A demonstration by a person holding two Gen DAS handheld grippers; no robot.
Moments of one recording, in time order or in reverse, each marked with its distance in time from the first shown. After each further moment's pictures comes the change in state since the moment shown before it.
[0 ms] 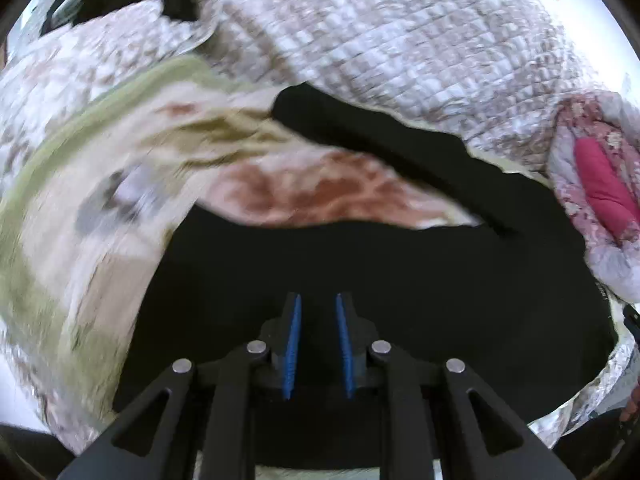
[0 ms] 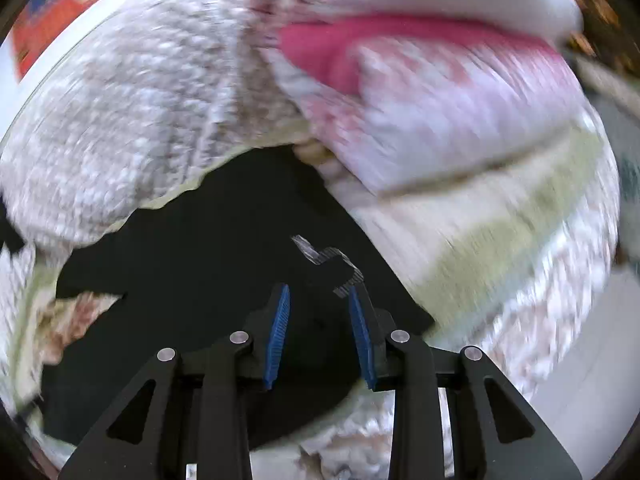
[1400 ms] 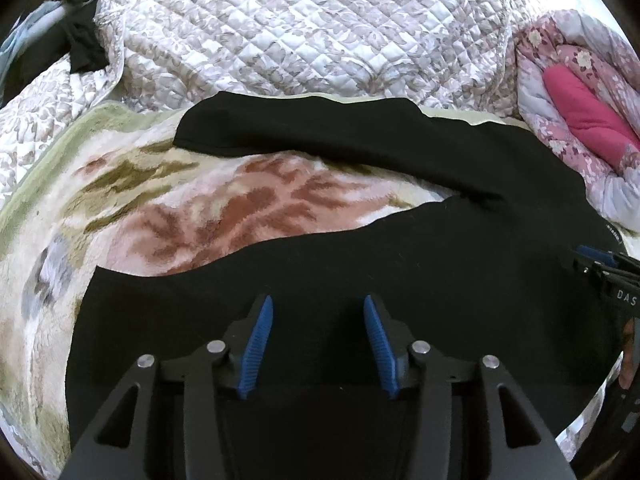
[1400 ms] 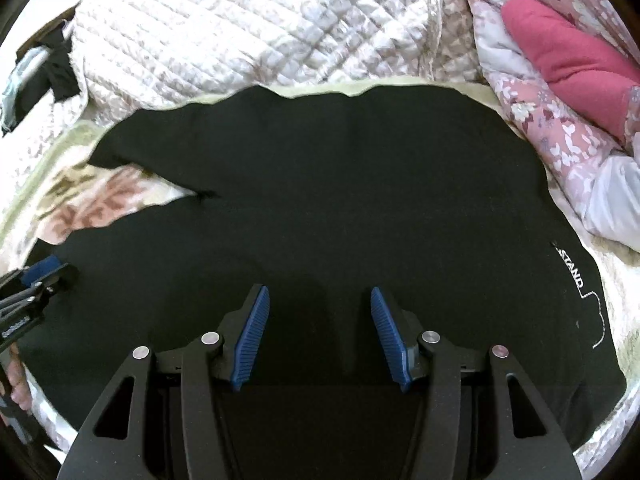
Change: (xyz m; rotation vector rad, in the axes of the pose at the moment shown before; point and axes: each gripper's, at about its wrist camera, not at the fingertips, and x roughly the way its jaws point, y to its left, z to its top) left arm 0.047 -0.059 0.010 0.246 0.010 0.007; right arm 0.077 0.130 -0.029 -0.386 0.195 0.150
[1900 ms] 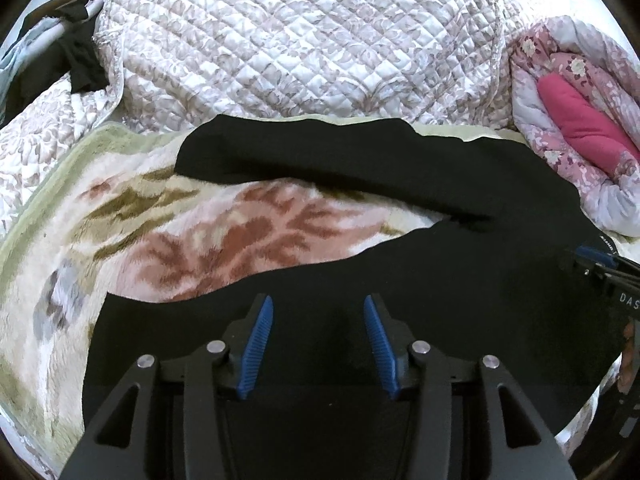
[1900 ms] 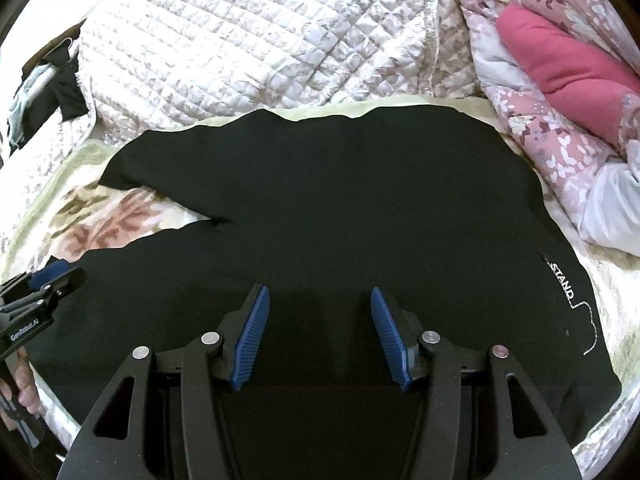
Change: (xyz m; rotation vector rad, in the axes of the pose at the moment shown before) left arm -0.016 -0.005 0.016 0.008 -0.041 0.000; right arm -0.018 0.000 0.010 0.014 -0.052 0.048
